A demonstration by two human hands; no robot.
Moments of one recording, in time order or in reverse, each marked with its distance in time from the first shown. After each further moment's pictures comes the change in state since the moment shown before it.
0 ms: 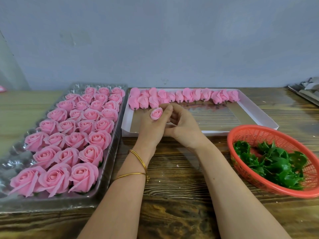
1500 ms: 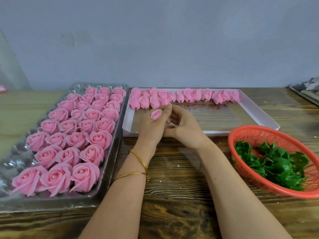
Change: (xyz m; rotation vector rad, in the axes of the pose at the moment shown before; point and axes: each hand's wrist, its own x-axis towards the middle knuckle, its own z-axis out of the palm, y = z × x) left_hand 0.002 0.002 -0.002 0.007 -0.011 -0.036; right_hand -0.002 -0.003 -0.001 -0.013 -0.036 -0.004
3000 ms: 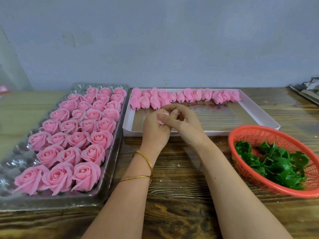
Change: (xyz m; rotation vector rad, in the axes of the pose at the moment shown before) left_hand -0.003 -0.007 0.003 0.386 0.002 0.330; right_hand 0.004 0.003 -0.001 -0.111 0.163 0.019
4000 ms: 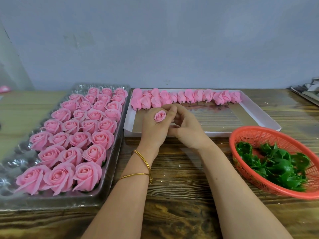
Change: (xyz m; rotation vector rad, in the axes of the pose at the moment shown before) left_hand 0.001 0.002 -0.003 -0.273 0.036 -0.187; right_hand 0.000 0.006 -0.001 0.186 -0.186 -0.056
